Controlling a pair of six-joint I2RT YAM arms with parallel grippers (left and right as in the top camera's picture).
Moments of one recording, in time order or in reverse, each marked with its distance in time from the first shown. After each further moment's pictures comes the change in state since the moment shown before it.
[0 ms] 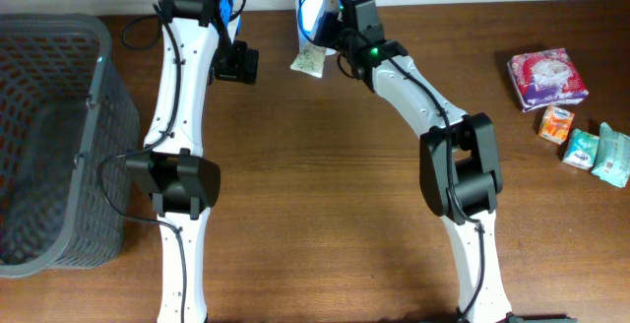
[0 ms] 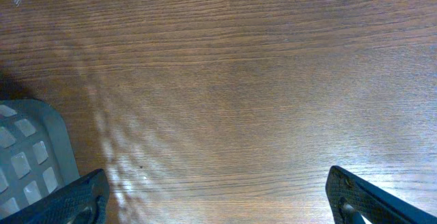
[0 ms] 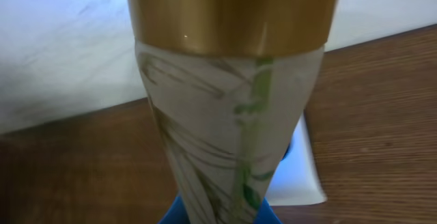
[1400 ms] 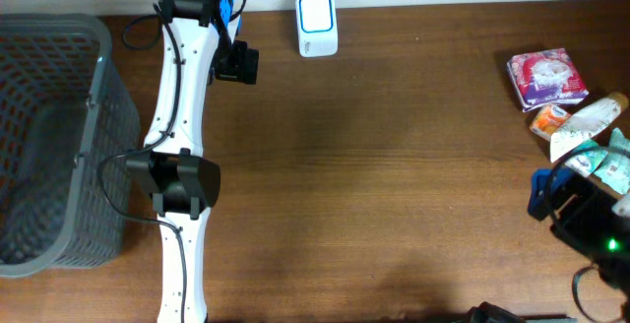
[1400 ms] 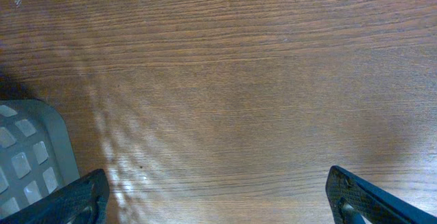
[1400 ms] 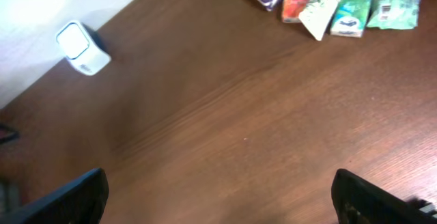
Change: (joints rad) left arm 0.000 0.000 0.001 0.000 0.000 0.000; right arm -0.831 -1.505 -0.404 -1.389 -0.192 -0.359
